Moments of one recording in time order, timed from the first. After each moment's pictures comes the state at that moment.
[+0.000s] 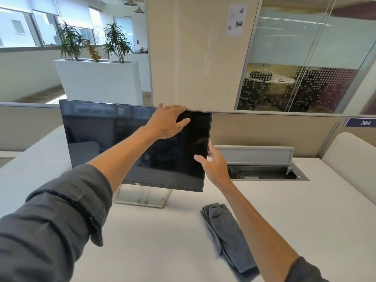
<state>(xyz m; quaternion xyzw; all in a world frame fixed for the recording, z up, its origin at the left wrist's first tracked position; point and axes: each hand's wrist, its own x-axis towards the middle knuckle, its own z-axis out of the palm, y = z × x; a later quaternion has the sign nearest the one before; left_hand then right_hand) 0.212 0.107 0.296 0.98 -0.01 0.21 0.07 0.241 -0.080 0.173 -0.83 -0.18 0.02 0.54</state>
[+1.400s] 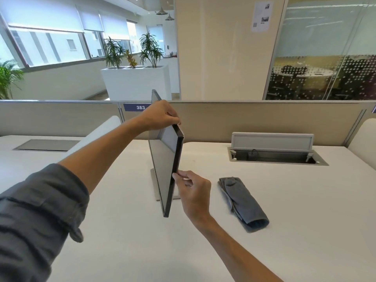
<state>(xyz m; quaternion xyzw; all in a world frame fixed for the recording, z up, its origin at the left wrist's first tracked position) 0.016 0.062 0.342 0.96 0.05 0.16 0.20 -0.008 -0.101 0.155 -0.70 -0.29 -0.10 0.65</state>
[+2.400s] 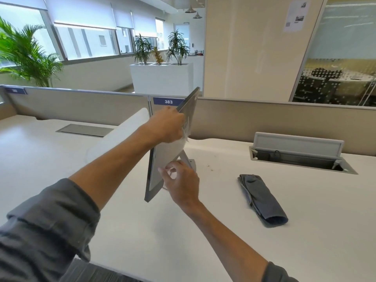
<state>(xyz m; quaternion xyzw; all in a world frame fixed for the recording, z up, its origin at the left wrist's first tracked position) -0.094 0.051 0.335 0.98 0.11 0.12 -0.11 -0.084 -0.033 0.159 -0.75 -0.40 -0.14 0.50</state>
